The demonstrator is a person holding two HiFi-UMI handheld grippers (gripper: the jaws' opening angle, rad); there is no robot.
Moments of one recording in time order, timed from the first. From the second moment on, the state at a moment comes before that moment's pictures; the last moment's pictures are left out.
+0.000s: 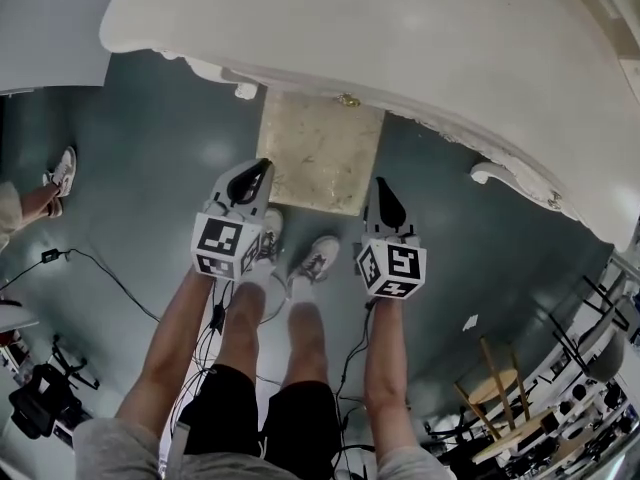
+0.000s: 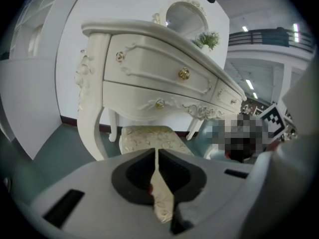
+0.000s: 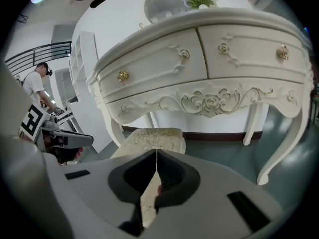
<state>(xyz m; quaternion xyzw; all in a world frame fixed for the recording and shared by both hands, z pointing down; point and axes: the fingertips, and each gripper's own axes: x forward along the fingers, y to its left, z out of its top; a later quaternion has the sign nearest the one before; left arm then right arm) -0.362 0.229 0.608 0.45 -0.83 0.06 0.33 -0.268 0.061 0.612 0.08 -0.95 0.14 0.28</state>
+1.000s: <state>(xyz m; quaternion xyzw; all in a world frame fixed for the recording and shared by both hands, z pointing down) -0.390 0.224 0.729 0.41 -0.78 -0.11 0.46 -0.303 0.056 0.733 0.03 -0.87 0.35 0.35</state>
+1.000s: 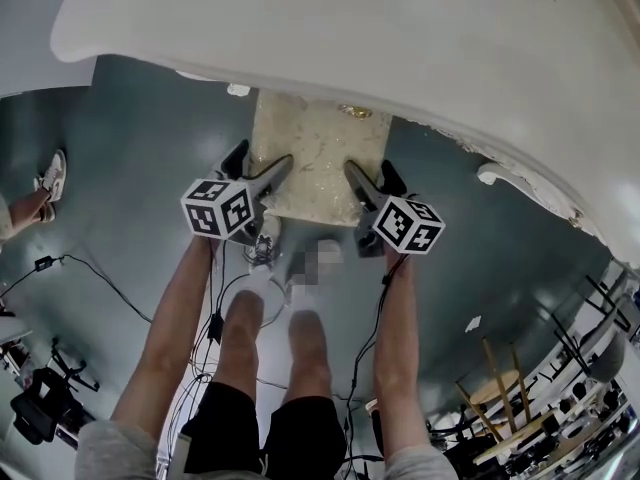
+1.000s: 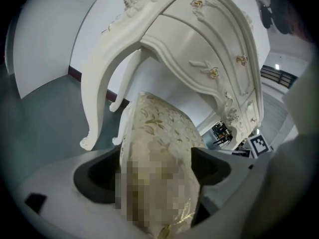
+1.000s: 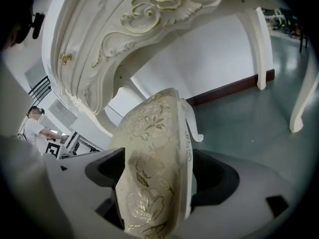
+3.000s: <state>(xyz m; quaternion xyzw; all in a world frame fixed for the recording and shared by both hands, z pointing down) -0.344 0.162 0.700 0.48 -0.72 -0.07 0.49 -0.239 0.024 0.697 0.09 -0.86 0.40 0.31</state>
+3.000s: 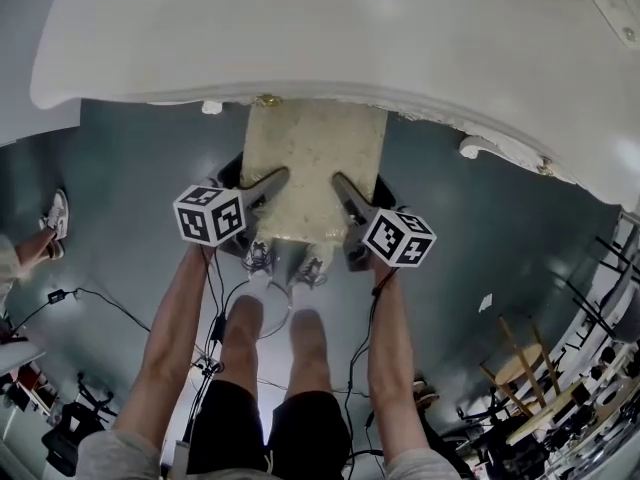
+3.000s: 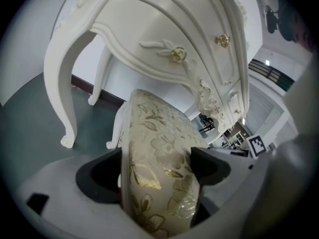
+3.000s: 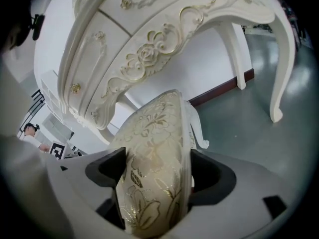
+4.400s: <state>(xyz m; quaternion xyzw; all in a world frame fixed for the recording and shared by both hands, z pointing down) -0.068 -0.050 0.689 0.69 -0.53 0.08 0.49 0.102 -0.099 0.685 0.36 -0.79 0.47 0.17</state>
